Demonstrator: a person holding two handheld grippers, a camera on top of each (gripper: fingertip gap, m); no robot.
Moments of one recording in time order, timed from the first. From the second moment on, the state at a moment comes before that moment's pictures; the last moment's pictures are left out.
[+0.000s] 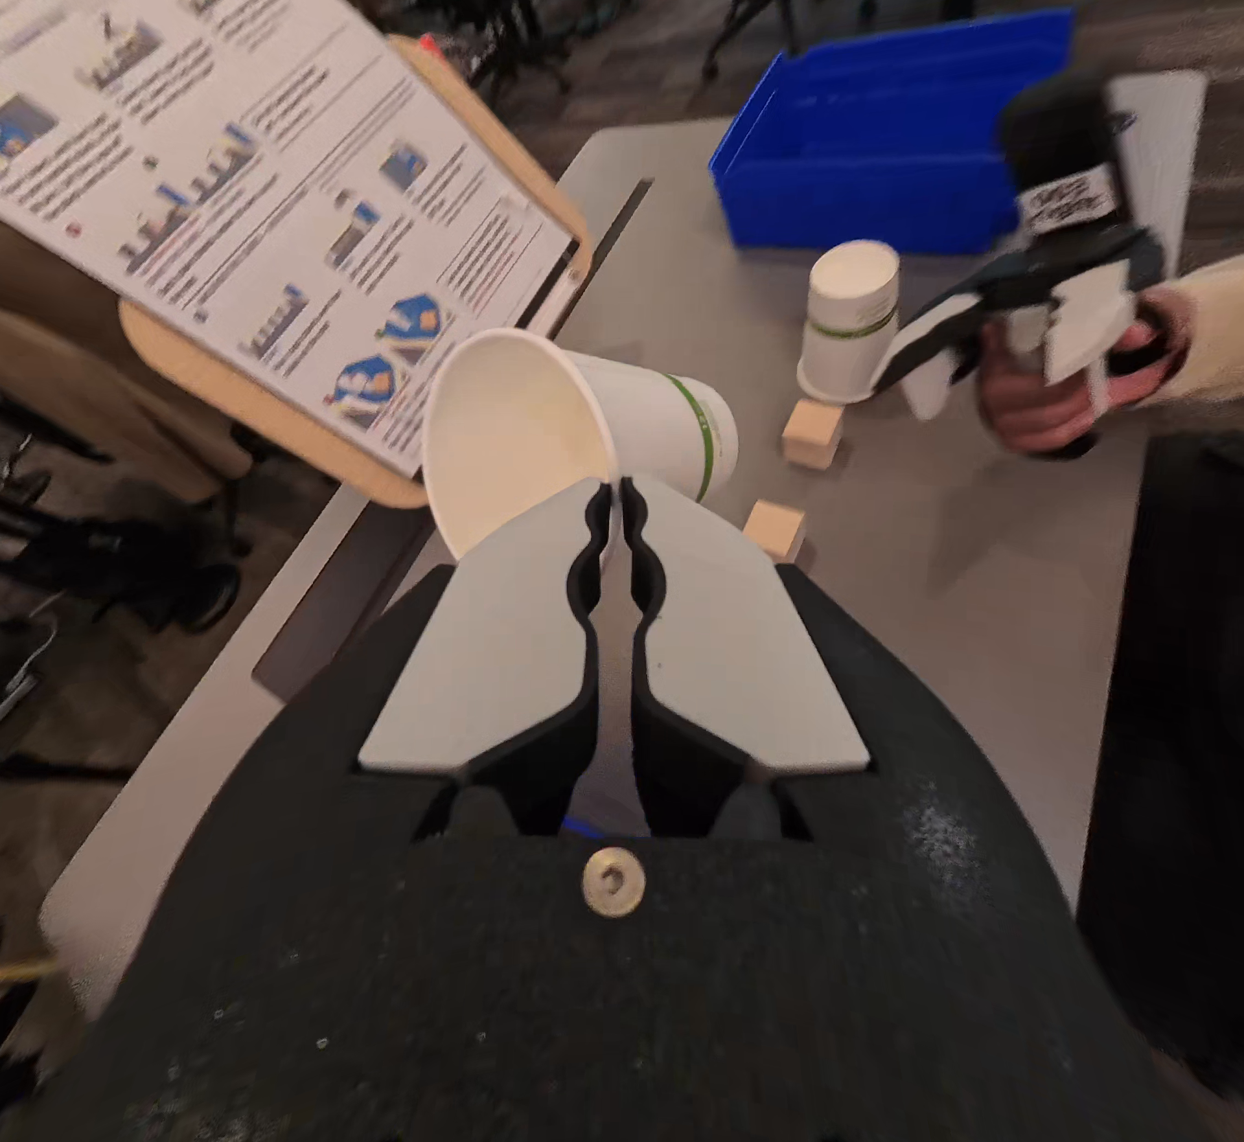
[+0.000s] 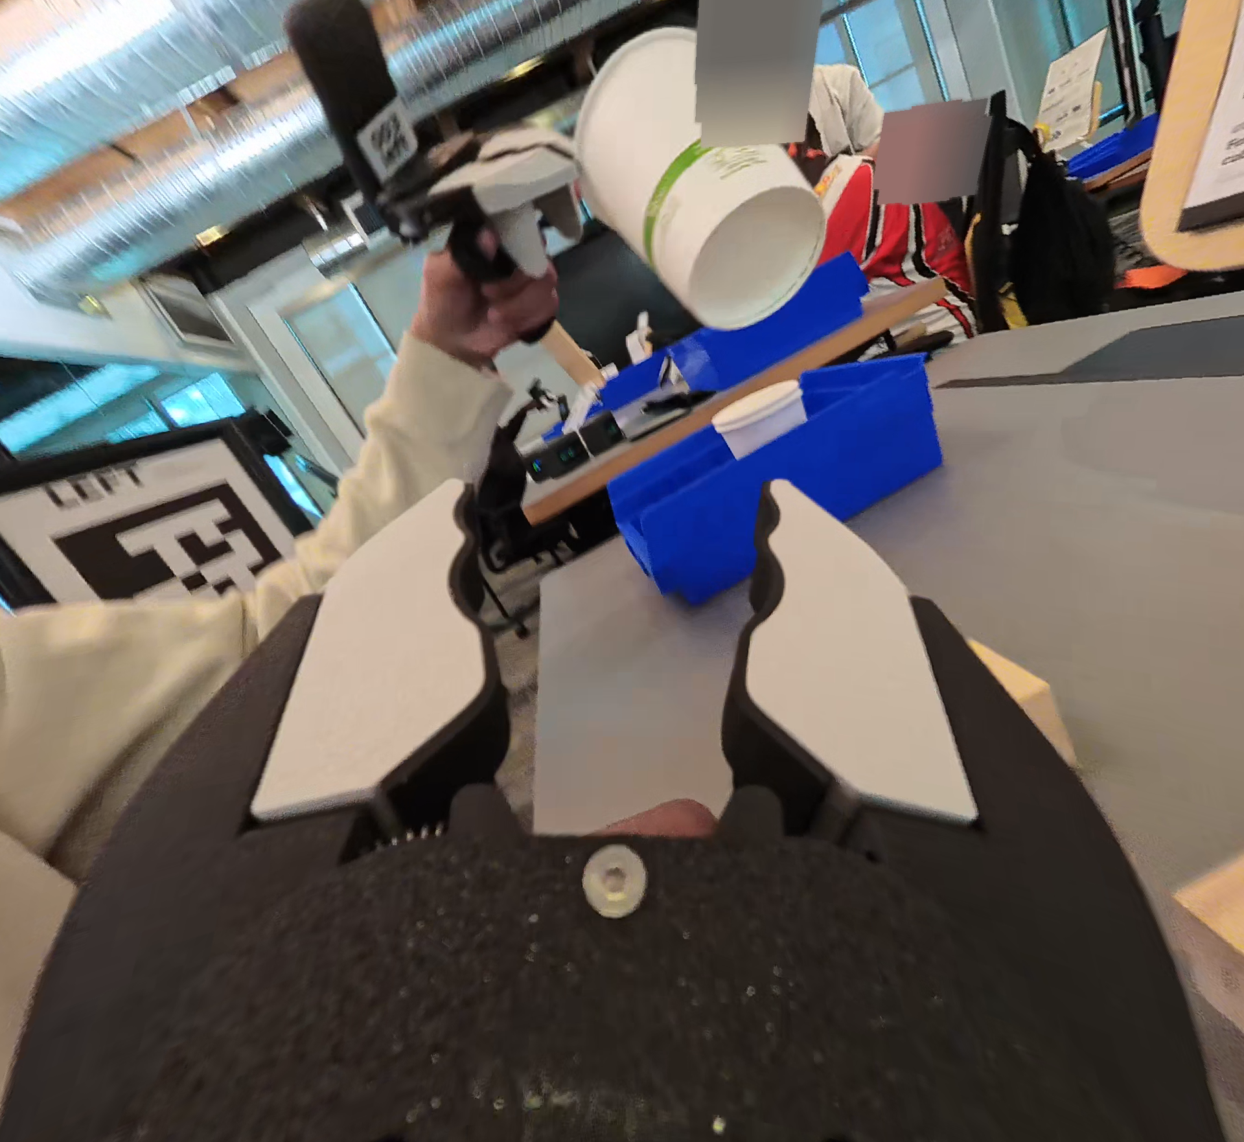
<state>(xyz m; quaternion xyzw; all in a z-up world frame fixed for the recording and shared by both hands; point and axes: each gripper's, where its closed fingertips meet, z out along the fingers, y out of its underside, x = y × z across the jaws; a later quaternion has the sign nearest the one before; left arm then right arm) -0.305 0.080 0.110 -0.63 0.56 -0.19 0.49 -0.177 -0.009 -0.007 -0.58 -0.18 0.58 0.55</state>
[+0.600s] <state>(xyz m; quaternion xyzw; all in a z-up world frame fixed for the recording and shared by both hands) -0.209 0.013 0.085 -0.56 0.58 -0.32 0.50 -0.161 0.045 0.009 -0.51 -0.03 0.65 0.56</state>
